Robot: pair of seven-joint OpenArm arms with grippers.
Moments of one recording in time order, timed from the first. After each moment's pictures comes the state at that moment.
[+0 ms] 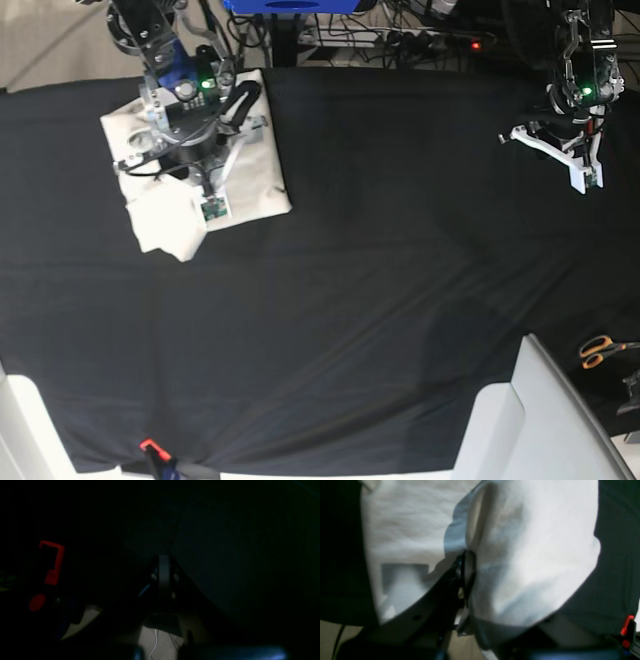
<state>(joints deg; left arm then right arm) 27.5 -20.4 -16.4 97.3 -25.1 7.8 40.7 -14.9 7.5 -27.5 103.8 -16.6 -13.8 -61.2</state>
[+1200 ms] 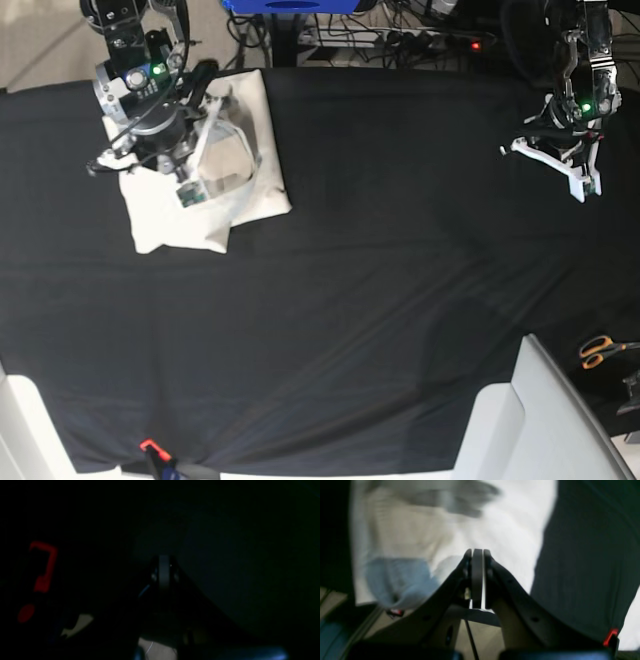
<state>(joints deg) 22.9 -20.4 -16.5 91.0 -25.1 7.6 40.6 -22.2 5.4 -14.1 110.3 -16.8 8.5 -57.3</state>
